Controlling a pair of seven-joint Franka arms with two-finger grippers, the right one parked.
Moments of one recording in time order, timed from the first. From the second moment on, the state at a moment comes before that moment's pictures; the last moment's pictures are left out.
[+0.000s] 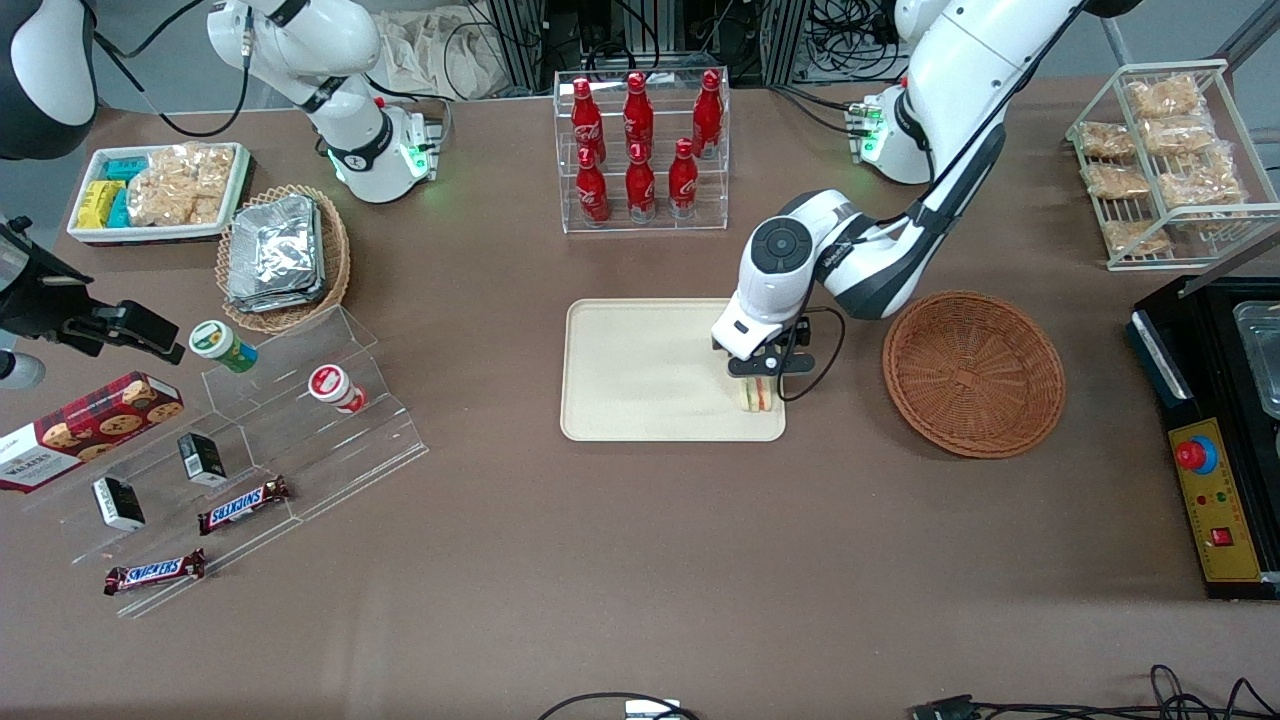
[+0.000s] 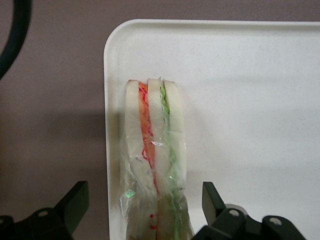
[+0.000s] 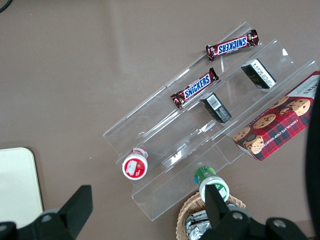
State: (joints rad) arm -0.09 0.43 -0.58 -2.13 0.36 2.40 -0.93
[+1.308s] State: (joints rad) arm 0.12 0.21 -0.58 -1.50 0.19 1.56 -0.58
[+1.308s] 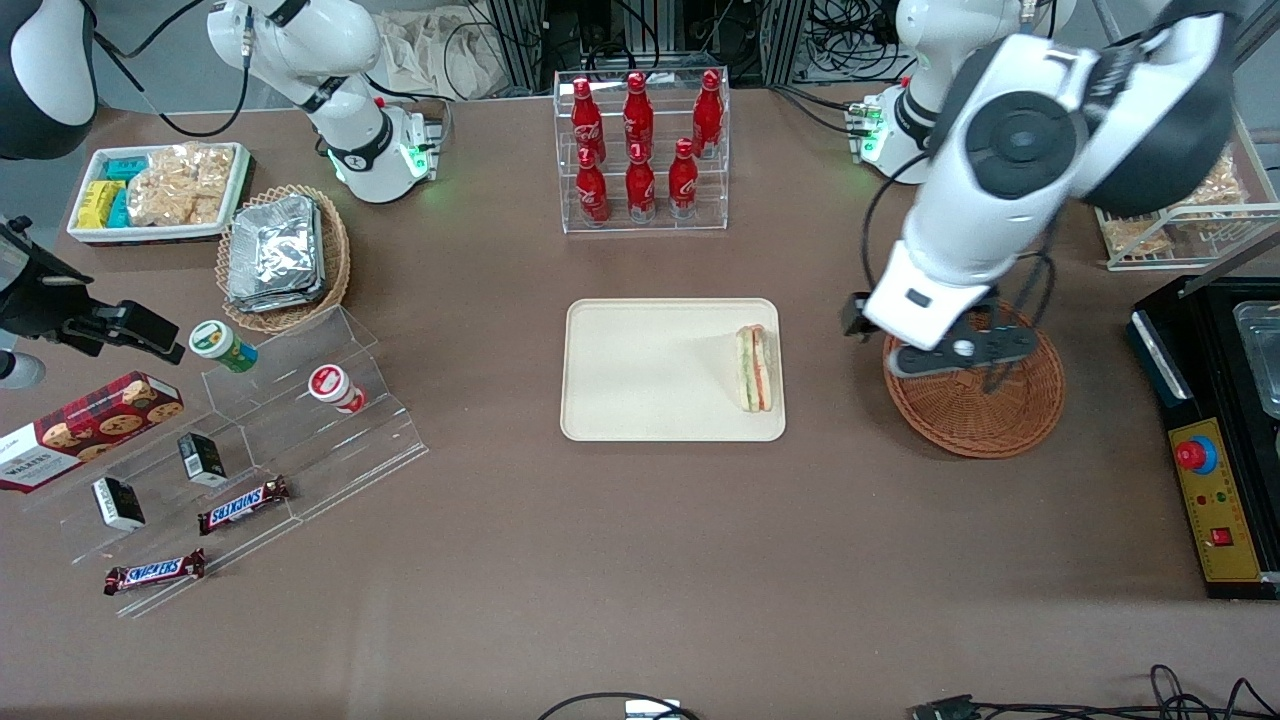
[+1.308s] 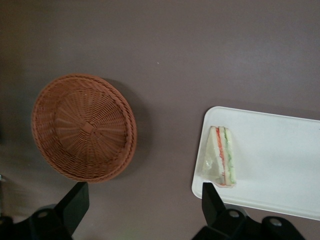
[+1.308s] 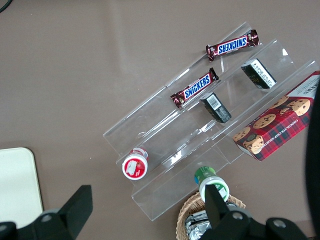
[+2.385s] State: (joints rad) arm 0.16 0.07 -0.24 -1.49 0.05 1.49 -0.22
